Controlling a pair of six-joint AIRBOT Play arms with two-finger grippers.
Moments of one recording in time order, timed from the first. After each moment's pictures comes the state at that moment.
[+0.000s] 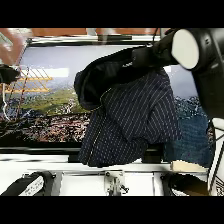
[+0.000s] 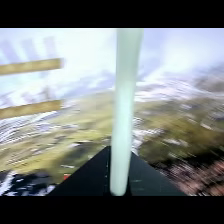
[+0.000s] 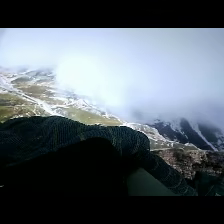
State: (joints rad) left arm 0.14 -1.00 1.42 1.24 -1.17 -1.17; right arm 0.64 -1.37 2.04 -1.98 1.54 1.86
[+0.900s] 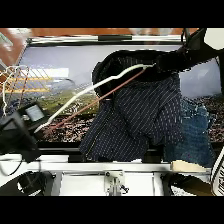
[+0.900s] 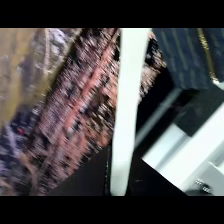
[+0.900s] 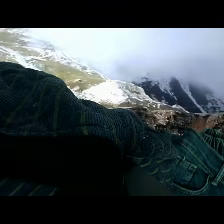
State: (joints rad) left arm -0.89 -0.66 1.17 1.85 -1.64 -1.33; right arm 0.42 -1.36 2.04 -1.83 1.69 1.63
